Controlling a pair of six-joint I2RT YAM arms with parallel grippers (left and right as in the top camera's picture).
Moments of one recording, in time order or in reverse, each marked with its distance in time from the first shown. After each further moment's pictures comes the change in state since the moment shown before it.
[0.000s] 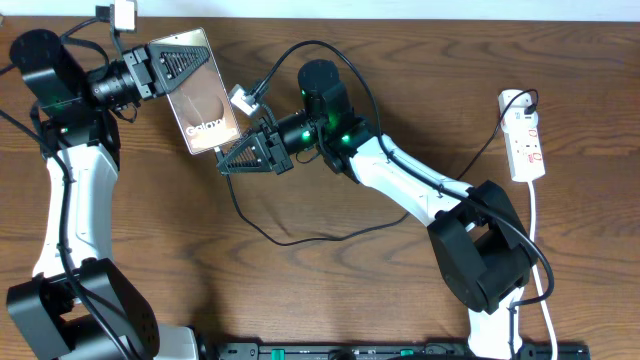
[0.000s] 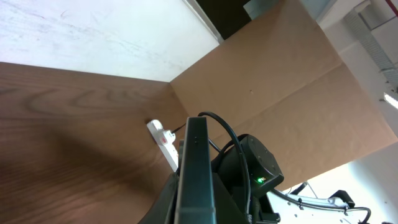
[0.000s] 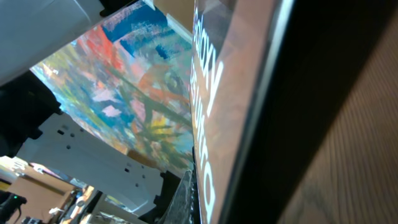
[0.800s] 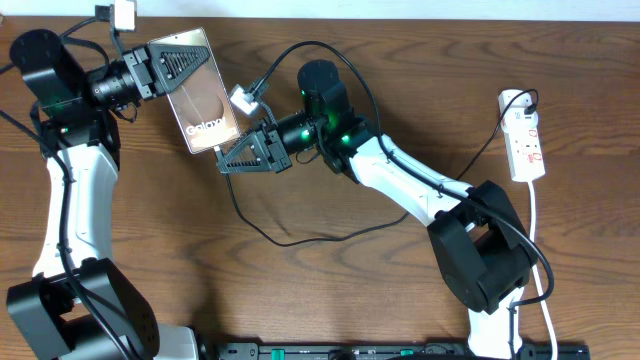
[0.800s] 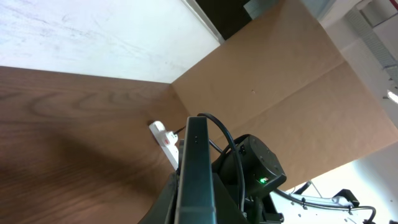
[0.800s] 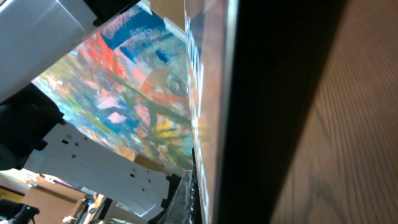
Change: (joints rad) left arm 0.000 0.000 0.000 0.000 -0.004 0.019; right arm 0.000 0.000 0.000 -0.002 0.011 0.068
